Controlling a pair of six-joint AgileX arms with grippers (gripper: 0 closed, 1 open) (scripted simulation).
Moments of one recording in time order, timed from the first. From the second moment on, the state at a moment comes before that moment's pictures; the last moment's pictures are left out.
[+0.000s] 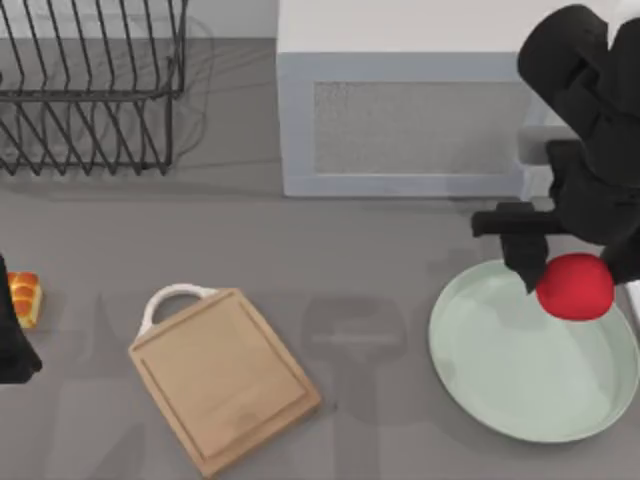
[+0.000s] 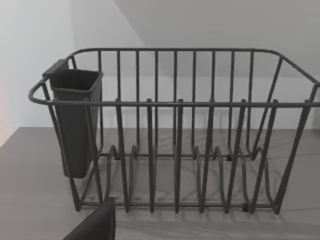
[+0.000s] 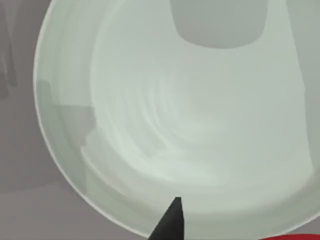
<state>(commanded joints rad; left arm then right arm) 0.00 0.00 0.00 0.00 0.00 0.00 0.44 1.75 1.38 -1.21 0.00 0.45</state>
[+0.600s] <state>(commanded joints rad) 0.00 0.00 0.00 0.00 0.00 0.00 0.44 1.75 1.38 -1.21 0.00 0.45</state>
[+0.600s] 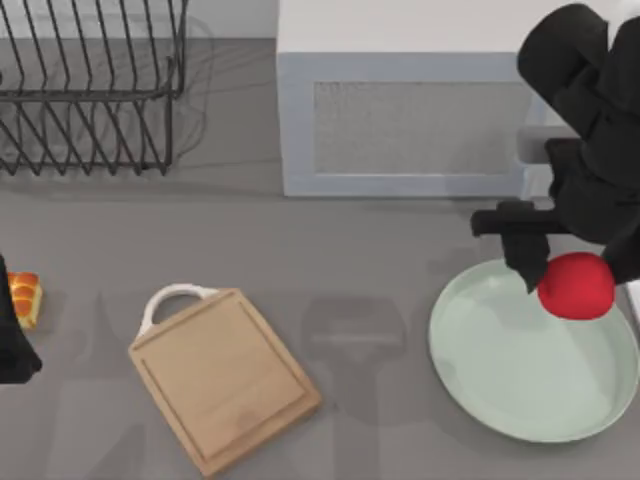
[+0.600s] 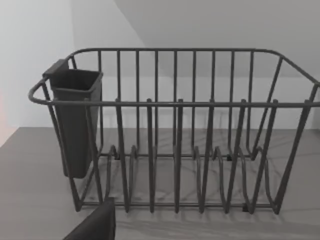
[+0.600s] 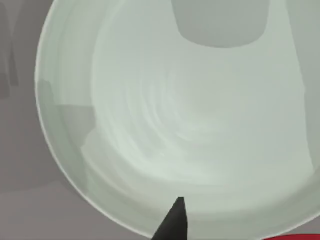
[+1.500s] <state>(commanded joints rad) 0.00 0.00 0.00 0.00 0.00 0.00 0.44 1.75 1.38 -1.21 0.00 0.45</state>
